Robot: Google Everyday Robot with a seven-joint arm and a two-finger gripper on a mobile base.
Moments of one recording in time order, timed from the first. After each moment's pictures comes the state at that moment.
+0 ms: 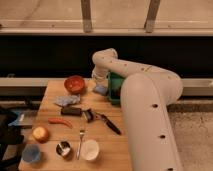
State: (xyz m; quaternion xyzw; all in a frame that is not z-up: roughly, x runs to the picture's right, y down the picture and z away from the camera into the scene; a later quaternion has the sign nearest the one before) arm -0.037 -0.034 0.929 -0.28 -0.03 0.36 0.89
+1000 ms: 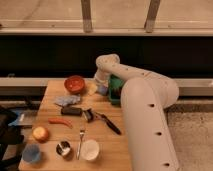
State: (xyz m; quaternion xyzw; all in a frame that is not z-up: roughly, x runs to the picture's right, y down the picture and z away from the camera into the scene) arm -0.038 -0.006 0.962 -0.31 -0.04 0.35 0.88
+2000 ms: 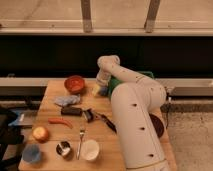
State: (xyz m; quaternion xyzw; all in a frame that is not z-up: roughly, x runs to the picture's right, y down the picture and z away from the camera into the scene) arm -0.021 -0.001 1.009 -0.33 -0.02 0.35 0.87
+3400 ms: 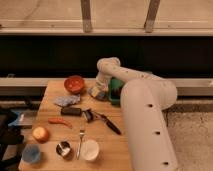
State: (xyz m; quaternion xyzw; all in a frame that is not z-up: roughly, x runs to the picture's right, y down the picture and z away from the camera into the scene) arm -0.039 0.021 0.954 -0.33 -0.04 0.34 0.88
